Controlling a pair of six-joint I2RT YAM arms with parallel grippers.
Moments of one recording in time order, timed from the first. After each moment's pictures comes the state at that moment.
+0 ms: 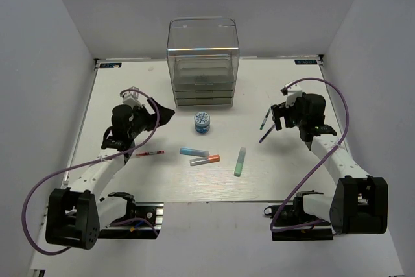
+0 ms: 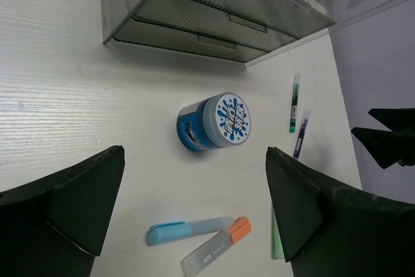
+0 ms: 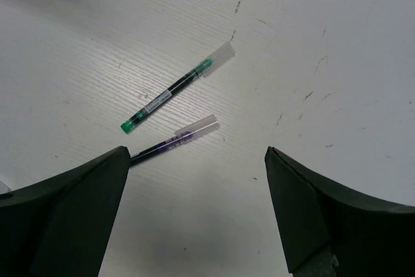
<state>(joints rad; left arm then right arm) -0.15 1.07 0.53 0.22 0.32 -0.63 0.06 1.19 0.69 -0.06 -0.23 -0.33</state>
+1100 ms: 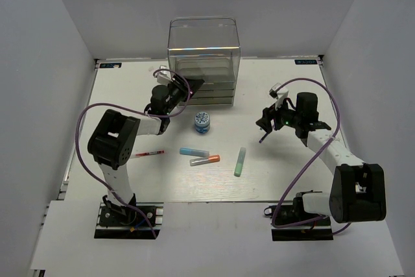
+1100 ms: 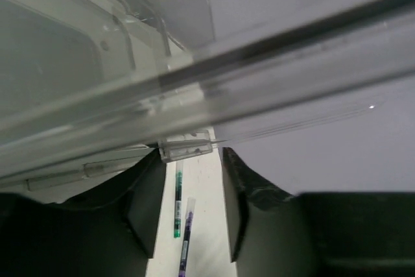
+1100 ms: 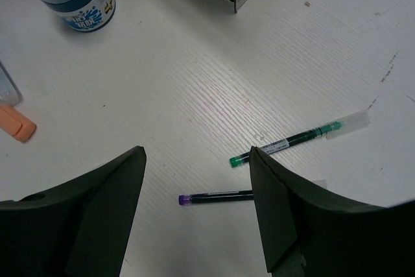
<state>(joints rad) -0.38 1.88 0.91 1.00 0.21 -1.13 0.10 1.28 0.71 -0.03 -0.64 -0.32</state>
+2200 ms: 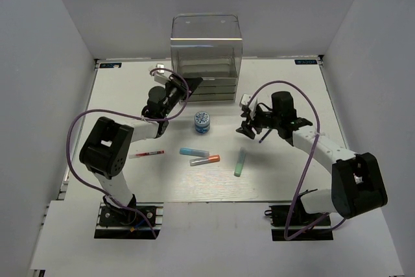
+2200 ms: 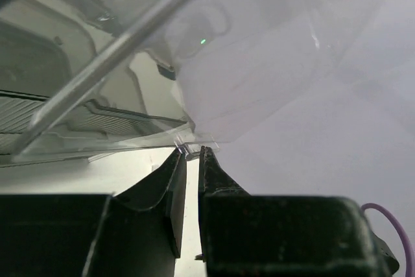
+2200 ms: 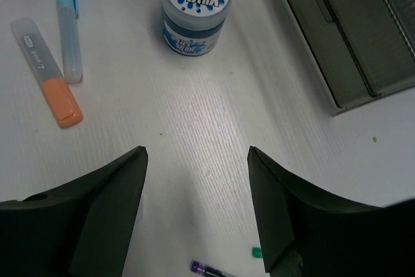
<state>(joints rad) -0.41 1.76 0.86 1.00 0.17 -1.12 0.35 1.33 0.76 -0.04 -0.72 -0.62</state>
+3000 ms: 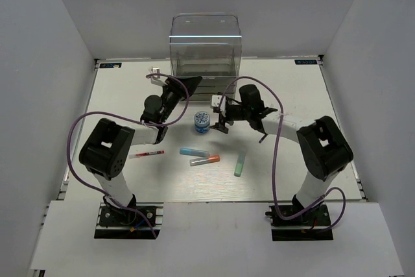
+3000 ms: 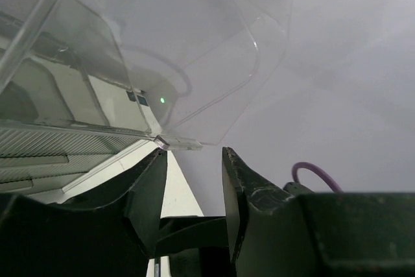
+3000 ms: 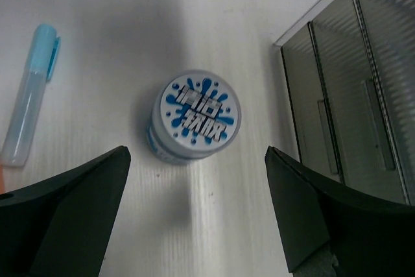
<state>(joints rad) -0.41 1.75 0.76 1.28 0.16 -1.09 0.55 1.72 0.97 0.23 -0.75 -0.75</state>
